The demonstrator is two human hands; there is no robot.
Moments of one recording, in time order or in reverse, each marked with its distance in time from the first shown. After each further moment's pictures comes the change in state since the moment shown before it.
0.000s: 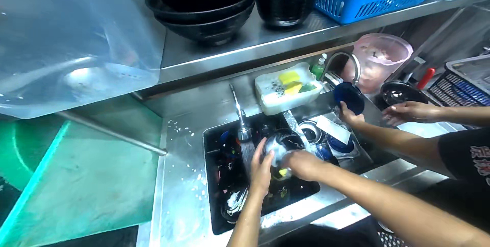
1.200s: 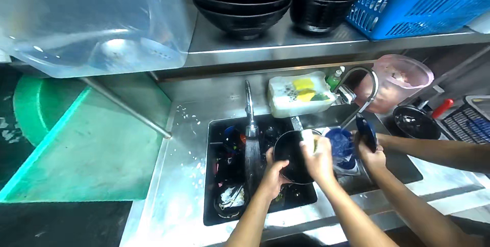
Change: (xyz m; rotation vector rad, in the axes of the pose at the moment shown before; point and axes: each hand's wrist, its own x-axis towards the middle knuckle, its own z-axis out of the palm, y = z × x) left_hand -0.002 -0.020 0.027 -0.496 -0.120 -0.408; right_hand -0.002 0.002 0.002 0.552 0.995 0.503
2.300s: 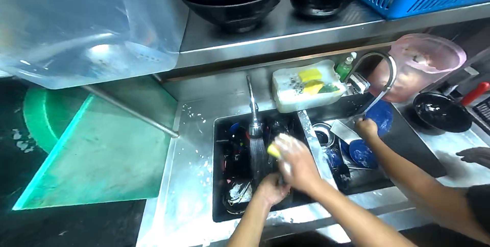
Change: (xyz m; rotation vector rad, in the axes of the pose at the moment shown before) left_hand -0.024 0.011 -0.004 -0.317 0.359 -0.448; right_hand -0.018 -0.019 0.037 -0.236 -0.292 -0.611
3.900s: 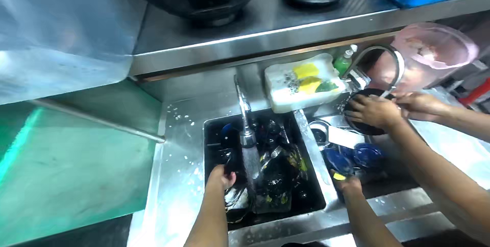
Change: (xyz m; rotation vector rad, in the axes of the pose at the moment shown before) left_hand 0.115 0.139 -0.115 0.011 0.610 0.176; right_hand -0.144 0.242 0.071 1.472 1.329 1.479
